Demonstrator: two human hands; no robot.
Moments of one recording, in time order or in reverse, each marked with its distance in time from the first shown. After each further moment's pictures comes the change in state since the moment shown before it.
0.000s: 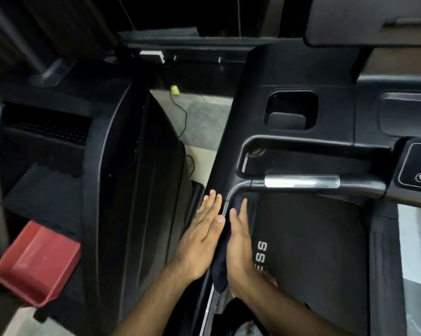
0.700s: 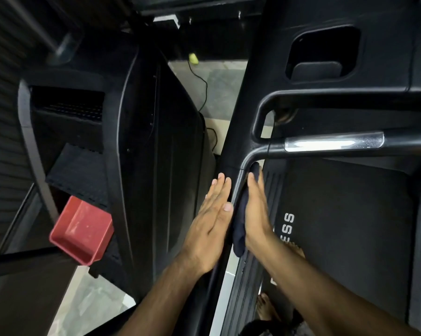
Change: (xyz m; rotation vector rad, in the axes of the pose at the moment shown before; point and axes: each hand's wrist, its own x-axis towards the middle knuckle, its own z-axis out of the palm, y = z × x) left_hand -0.029 -0.015 0.014 0.055 0.069 0.004; right_hand 0.026 0.028 -0.008 0.059 -0.030 0.049
